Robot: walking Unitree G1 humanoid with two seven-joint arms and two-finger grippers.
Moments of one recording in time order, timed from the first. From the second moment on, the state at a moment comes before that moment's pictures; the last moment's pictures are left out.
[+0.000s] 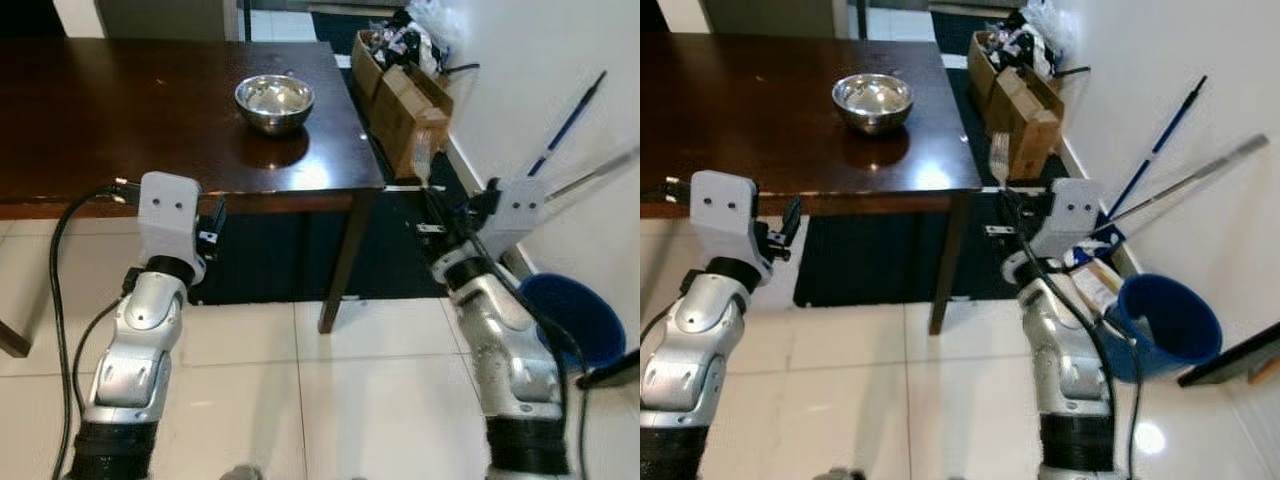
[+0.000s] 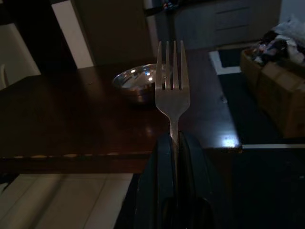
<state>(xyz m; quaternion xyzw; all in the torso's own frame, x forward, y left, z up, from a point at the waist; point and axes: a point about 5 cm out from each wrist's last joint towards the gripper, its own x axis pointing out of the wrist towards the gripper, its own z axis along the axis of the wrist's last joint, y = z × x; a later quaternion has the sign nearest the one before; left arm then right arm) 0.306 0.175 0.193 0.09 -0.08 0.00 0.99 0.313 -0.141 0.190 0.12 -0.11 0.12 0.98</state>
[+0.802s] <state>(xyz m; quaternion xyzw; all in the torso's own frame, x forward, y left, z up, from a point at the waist) 0.310 0.167 0.193 0.09 -0.09 -0.02 0.99 0.312 -0.162 0.184 0.11 -0.10 0.08 0.99</state>
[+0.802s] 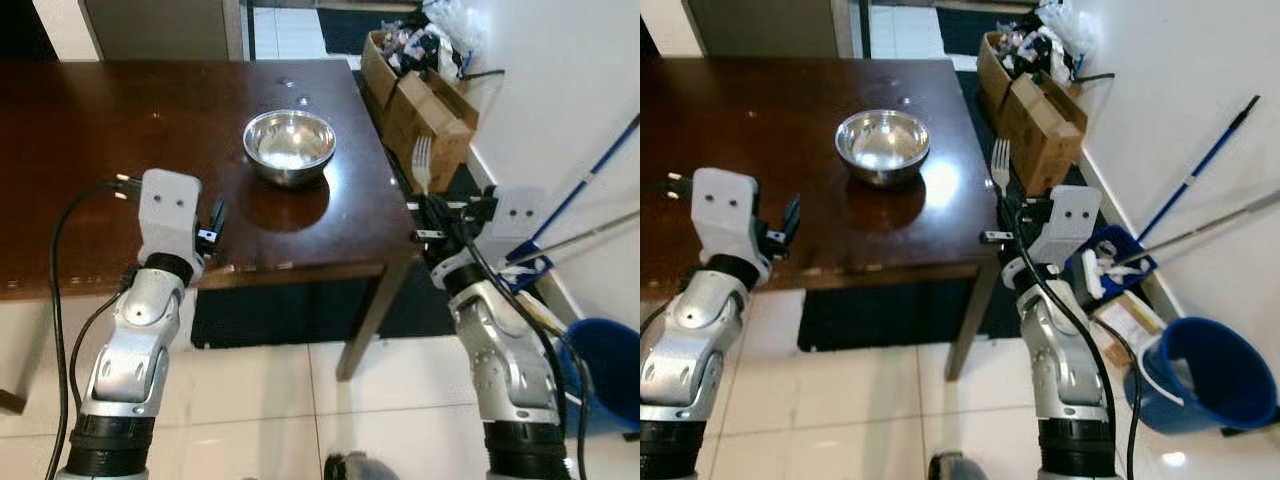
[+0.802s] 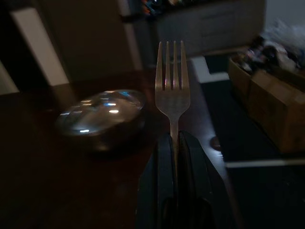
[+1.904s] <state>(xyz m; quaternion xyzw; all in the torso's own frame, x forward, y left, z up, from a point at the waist) 0.262 0.157 0.207 0.12 -0.03 -0.38 0.92 0.307 -0.174 0.135 0.03 0.03 0.09 0.99</state>
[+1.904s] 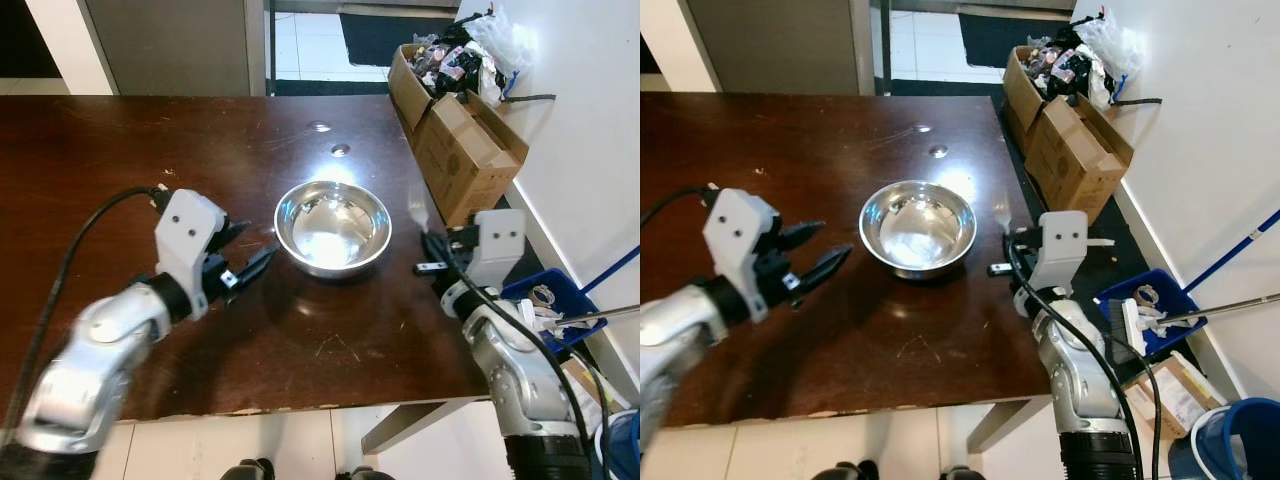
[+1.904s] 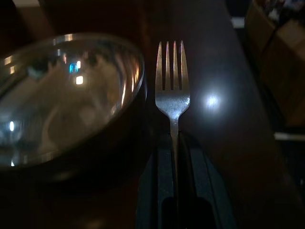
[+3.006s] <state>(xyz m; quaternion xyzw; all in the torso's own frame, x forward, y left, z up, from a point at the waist) 0.254 0.172 0.246 0.10 -0.02 -0.45 0.89 0.283 -0.177 0.121 -0.01 0.07 0.06 1.00</state>
